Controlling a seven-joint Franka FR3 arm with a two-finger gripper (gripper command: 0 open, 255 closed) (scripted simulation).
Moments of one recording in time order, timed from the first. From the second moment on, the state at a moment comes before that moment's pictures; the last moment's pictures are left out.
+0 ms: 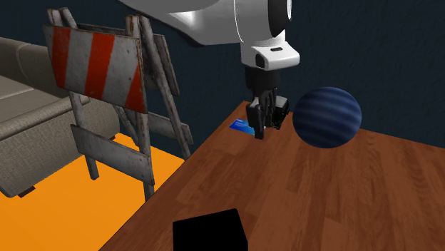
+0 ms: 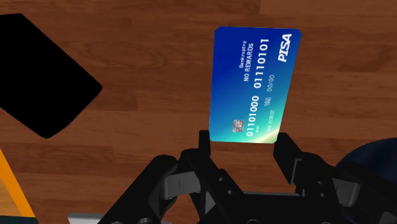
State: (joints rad) arm -0.25 0.26 0.63 -1.65 -0.30 1.81 1.76
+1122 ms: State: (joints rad) arm -0.32 -0.30 0.56 -2.12 0.01 1.84 1.52
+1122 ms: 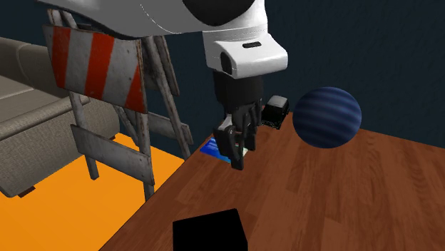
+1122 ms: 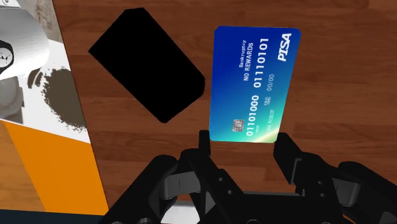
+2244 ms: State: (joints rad) arm -0.26 -0.55 0.49 -2.47 0.11 1.95 1.44
